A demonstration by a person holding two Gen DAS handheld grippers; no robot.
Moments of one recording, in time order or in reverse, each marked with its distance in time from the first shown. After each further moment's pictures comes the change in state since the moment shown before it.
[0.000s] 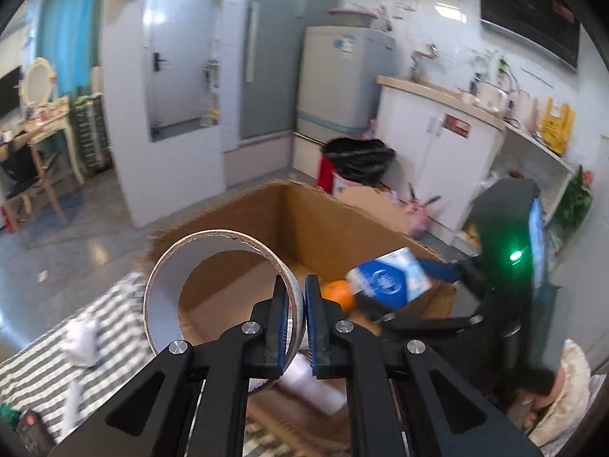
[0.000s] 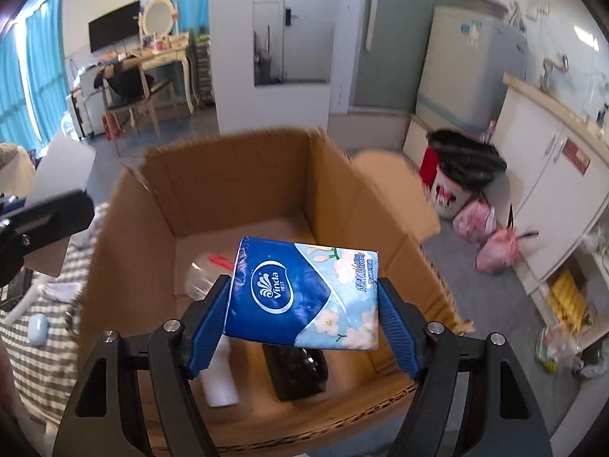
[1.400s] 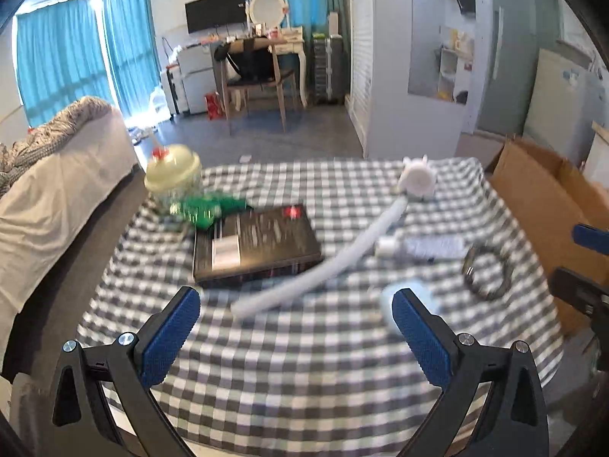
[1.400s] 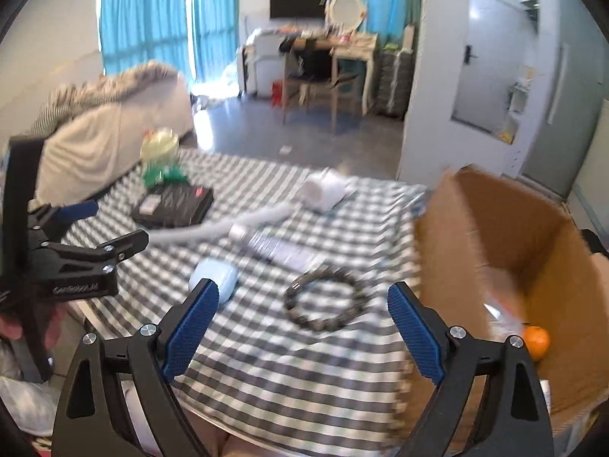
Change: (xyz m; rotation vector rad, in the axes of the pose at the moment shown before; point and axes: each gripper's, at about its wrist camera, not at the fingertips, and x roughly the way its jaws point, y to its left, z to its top) left arm -0.165 0.200 -0.235 -0.492 0.072 0.714; right arm -0.040 0.232 -0.066 -0.458 -0.037 0.459
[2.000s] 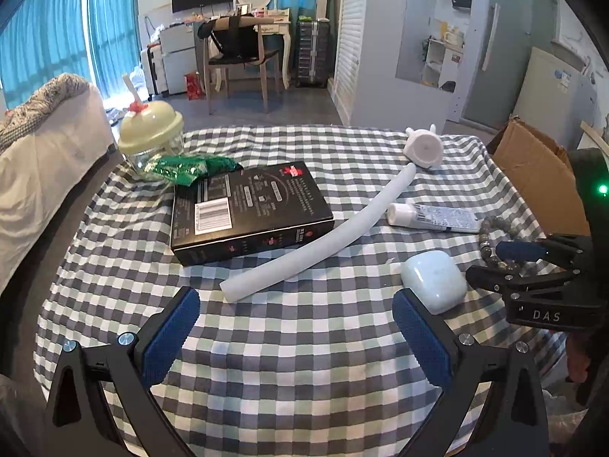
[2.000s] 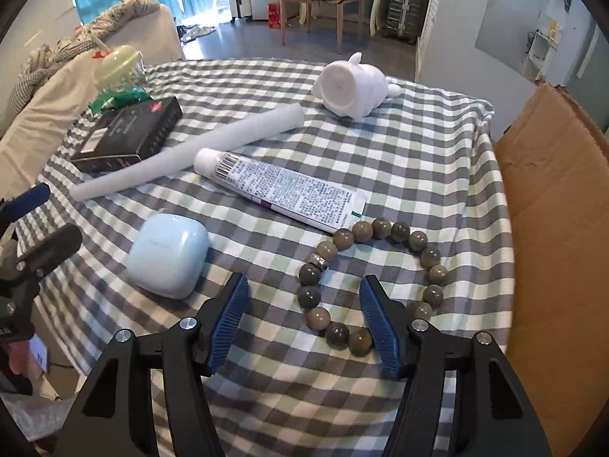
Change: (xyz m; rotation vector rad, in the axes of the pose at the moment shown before) left arm 0.034 0.013 -0.009 -0.009 0.058 -0.092; right arm 0.109 0.009 -0.002 0.010 0.264 0.004
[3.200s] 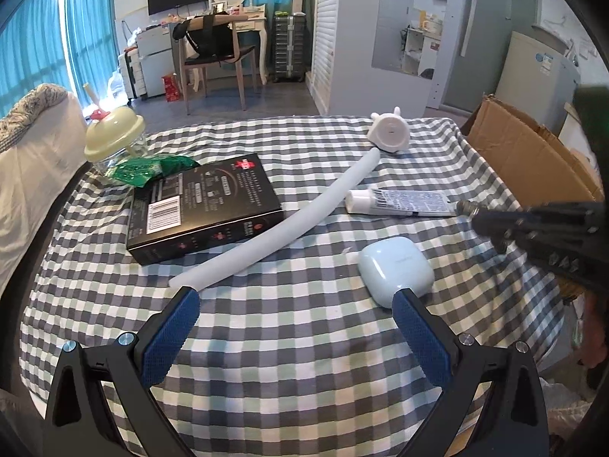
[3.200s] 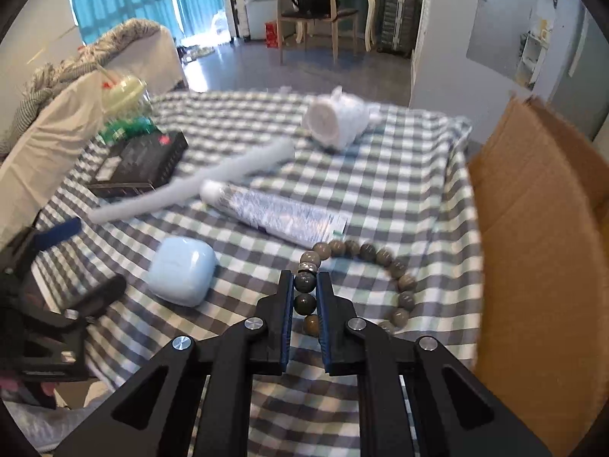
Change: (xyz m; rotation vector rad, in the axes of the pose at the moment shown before) left arm 0.003 -0.031 -0.004 0.065 0.015 -0.058; right arm -0.046 -0.018 0.003 0.042 -0.096 0.027
